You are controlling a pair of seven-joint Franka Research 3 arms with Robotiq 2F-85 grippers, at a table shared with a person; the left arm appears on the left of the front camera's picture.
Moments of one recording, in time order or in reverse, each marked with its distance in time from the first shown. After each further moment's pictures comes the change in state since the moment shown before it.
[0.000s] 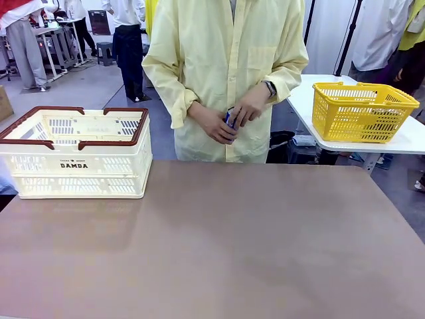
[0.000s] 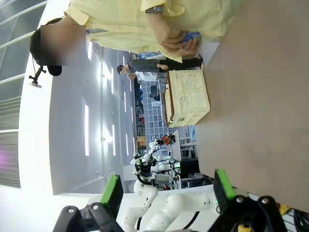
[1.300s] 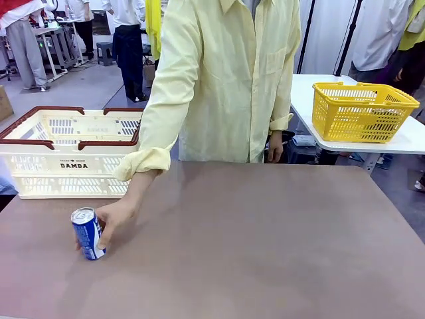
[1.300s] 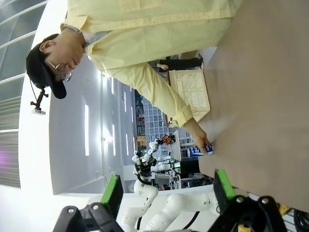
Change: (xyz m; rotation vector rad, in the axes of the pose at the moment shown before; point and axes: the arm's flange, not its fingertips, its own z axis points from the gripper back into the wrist) left arm 0.000 0.000 0.000 0.000 0.000 0.000; right arm 0.000 0.000 0.000 0.000 0.000 0.000
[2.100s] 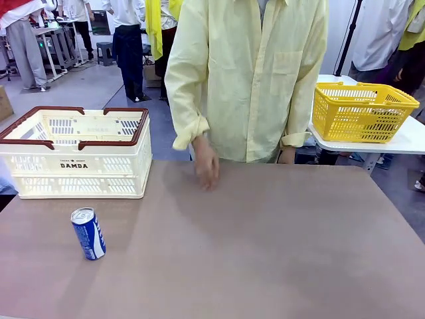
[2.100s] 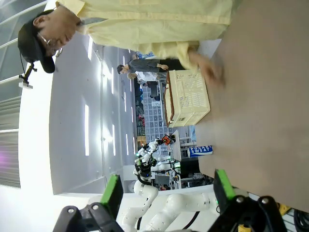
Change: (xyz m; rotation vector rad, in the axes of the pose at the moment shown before) left arm -0.003 -0.002 0.007 -0.004 -0.001 0.008; right arm 0.000 0.000 0.000 0.000 0.000 0.000
